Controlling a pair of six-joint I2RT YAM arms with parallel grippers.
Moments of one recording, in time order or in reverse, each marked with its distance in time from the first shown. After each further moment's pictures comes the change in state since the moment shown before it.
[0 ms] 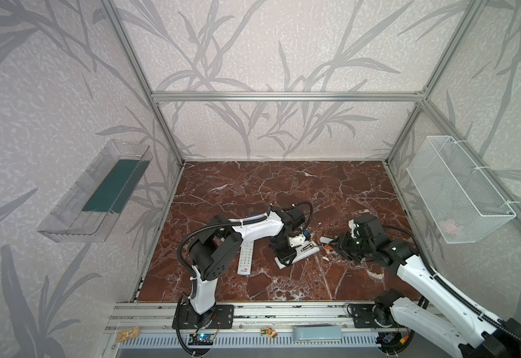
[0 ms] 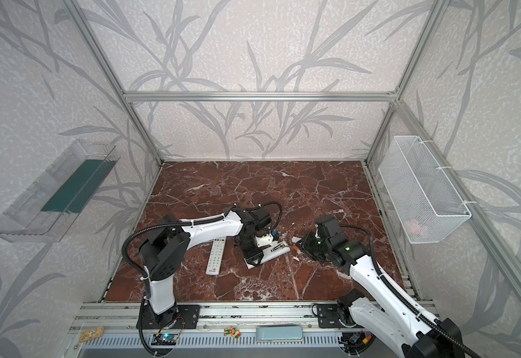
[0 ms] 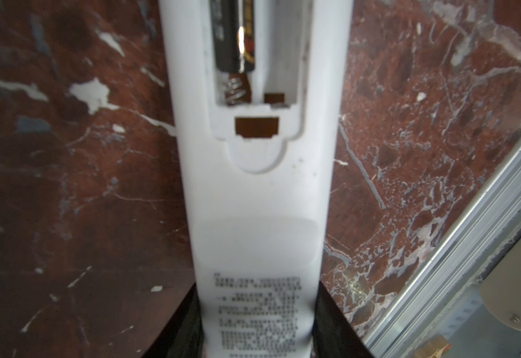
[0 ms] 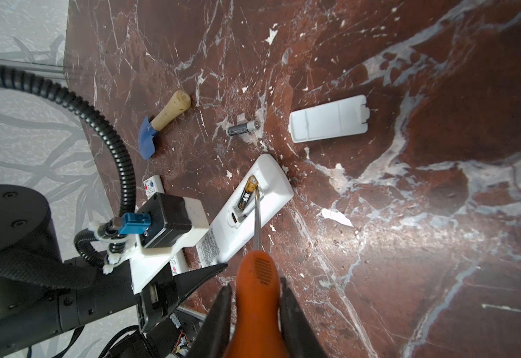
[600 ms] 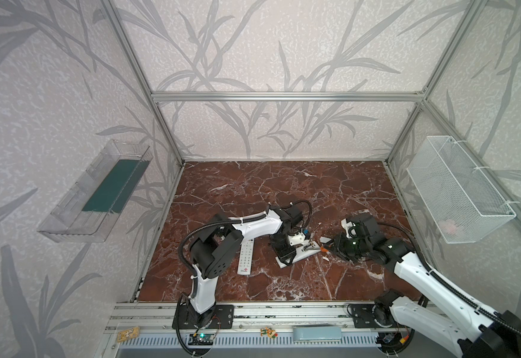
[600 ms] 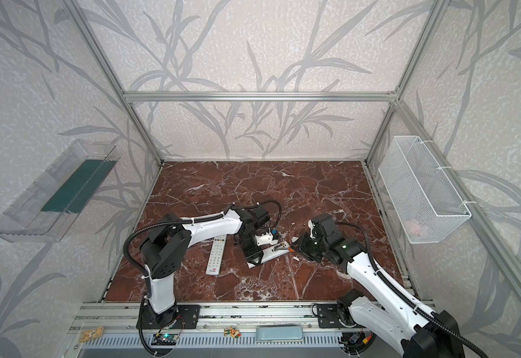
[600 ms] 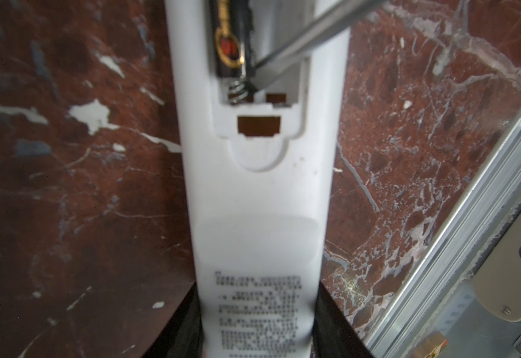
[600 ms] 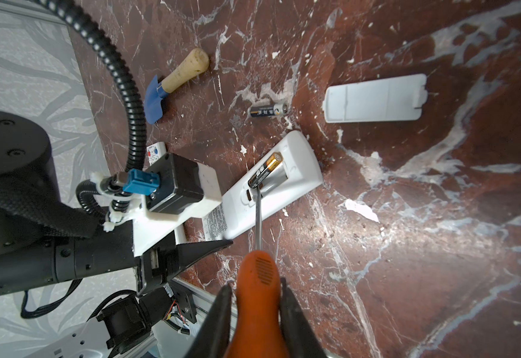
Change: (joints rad) left arm 0.029 0.007 0.000 0.019 0.049 0.042; right arm 0.027 0.032 0.006 0.024 -0.067 -0.094
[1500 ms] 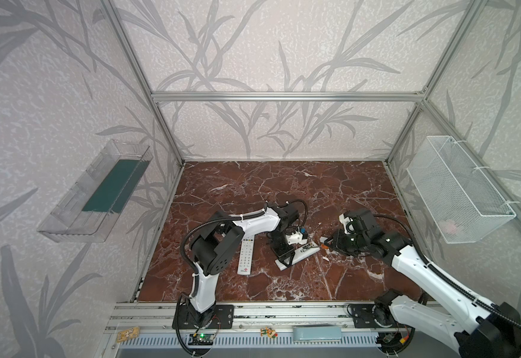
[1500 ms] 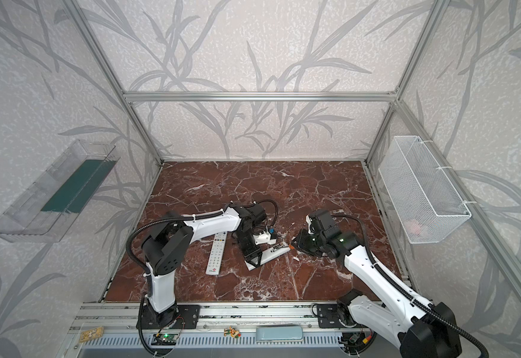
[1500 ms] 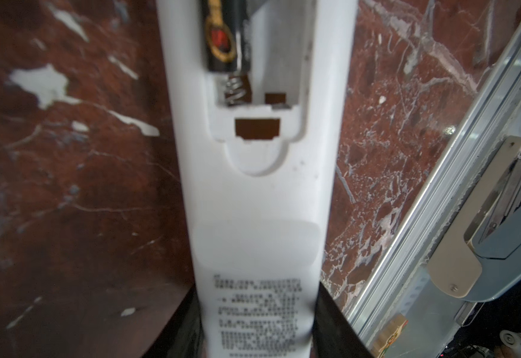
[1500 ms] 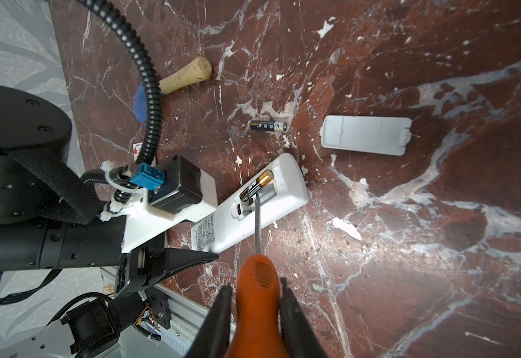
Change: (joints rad) left arm 0.040 0.031 0.000 -0.053 0.130 0.002; right arm 0.000 0.064 0.080 -0.049 0.056 -0.115
